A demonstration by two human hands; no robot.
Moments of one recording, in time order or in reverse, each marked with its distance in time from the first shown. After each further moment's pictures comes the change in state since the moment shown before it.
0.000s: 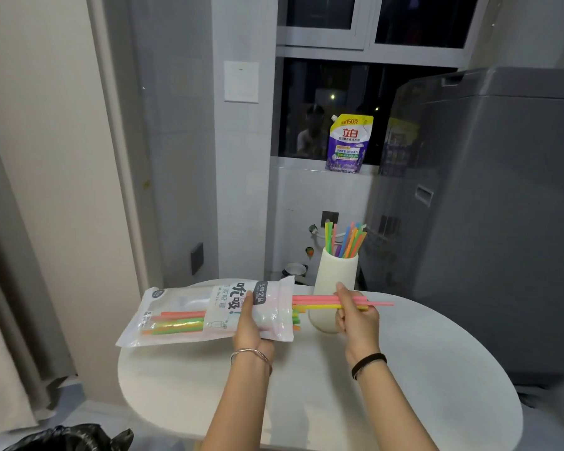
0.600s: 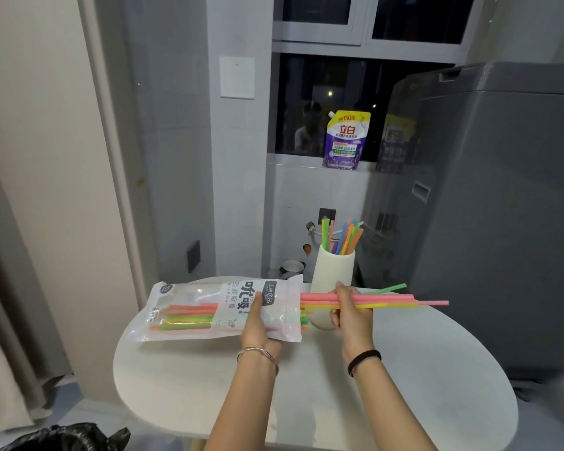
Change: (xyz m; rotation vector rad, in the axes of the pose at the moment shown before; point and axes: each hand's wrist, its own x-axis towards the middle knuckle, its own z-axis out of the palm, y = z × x) left_hand -0.002 -0.014 0.005 -0.011 -0.048 -0.044; right_hand 0.000 -0.001 0.003 -0.024 -0.024 -0.021
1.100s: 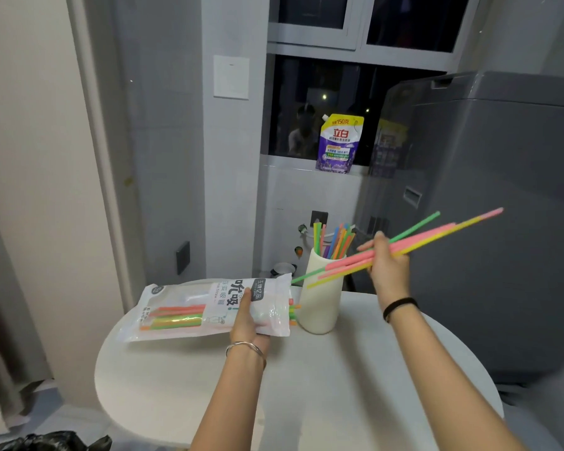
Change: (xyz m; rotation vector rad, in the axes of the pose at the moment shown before) left_hand 0.010 0.004 0.010 -0.004 -0.014 -0.020; right_hand 0.060 -0.079 -0.021 -0.180 0.120 -0.278
